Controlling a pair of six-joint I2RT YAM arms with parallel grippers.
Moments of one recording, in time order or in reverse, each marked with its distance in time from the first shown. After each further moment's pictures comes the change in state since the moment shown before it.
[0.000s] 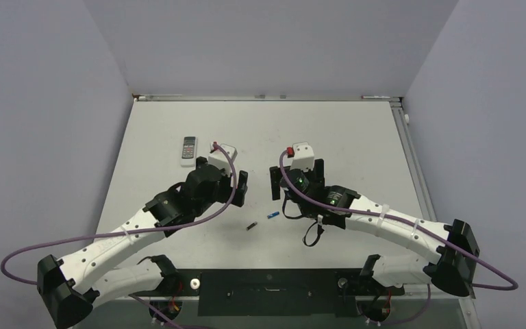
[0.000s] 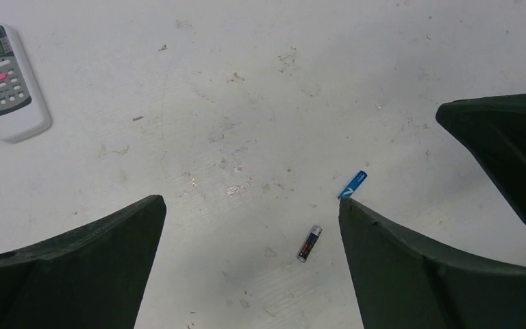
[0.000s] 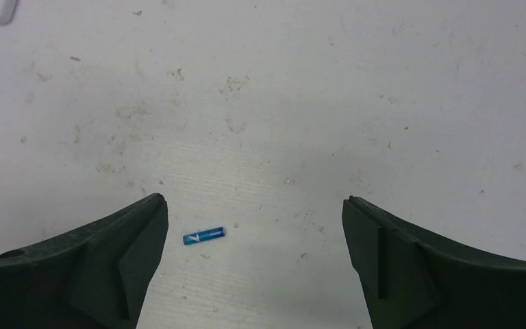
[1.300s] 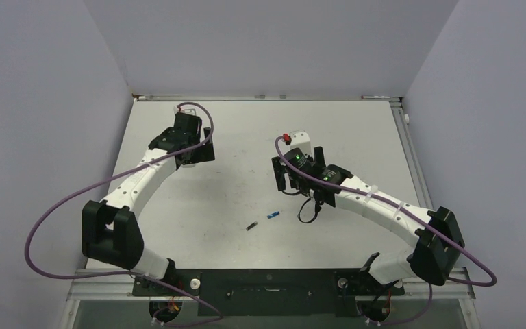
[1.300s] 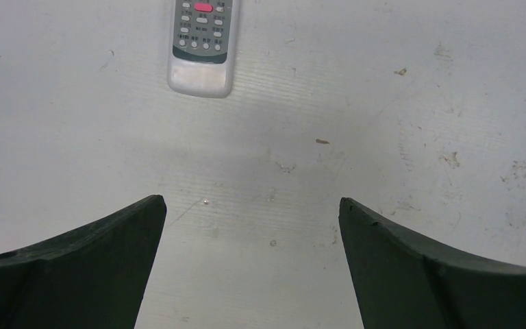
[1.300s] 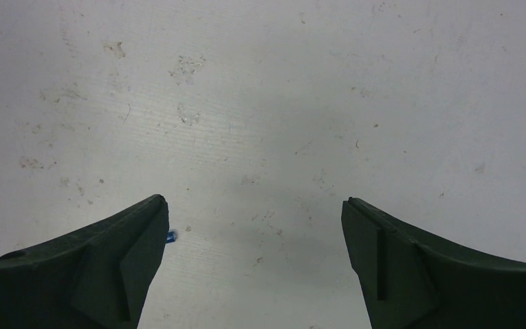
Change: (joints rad) left arm 0.565 0.497 0.356 -0.225 0.058 -0.064; right arm -0.167 0.164 0.156 -0.114 -0.114 -0.116
